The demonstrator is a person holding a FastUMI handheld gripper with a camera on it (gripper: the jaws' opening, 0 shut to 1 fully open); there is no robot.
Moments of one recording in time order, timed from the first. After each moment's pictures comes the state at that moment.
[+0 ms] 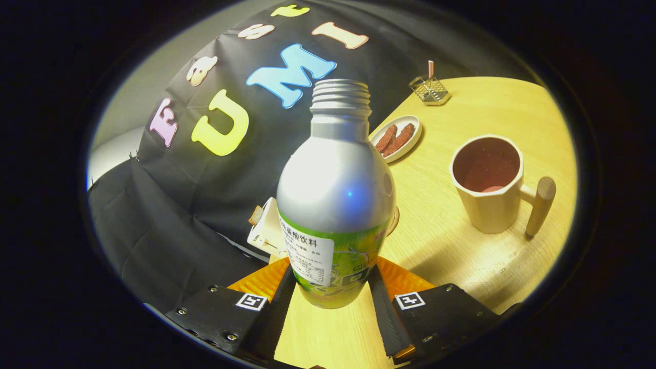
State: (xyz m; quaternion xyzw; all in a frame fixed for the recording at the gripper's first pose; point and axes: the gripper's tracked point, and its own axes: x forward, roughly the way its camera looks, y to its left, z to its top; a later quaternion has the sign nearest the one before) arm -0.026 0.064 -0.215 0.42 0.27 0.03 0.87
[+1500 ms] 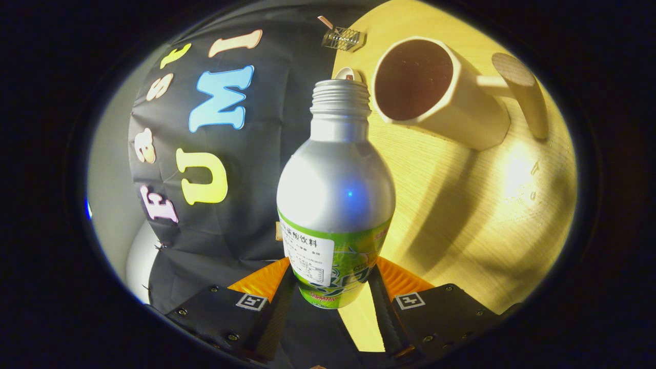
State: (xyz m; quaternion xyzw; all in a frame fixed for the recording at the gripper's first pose) arm -0.018 0.066 -0.224 0.66 0.30 0.03 0.69
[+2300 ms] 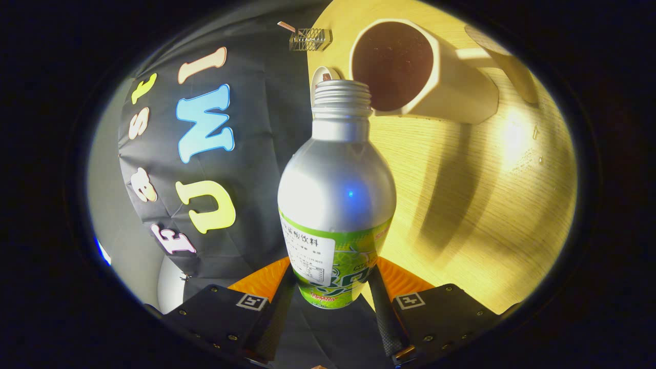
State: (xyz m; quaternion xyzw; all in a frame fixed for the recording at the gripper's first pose) arm -0.003 0.067 -0.213 0.73 0.29 0.01 0.61
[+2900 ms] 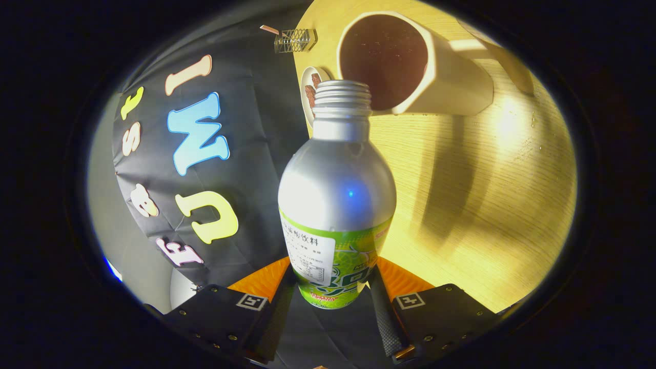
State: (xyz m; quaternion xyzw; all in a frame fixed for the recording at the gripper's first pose) arm 0.002 0.067 -0.209 0.76 0.29 0.00 0.58
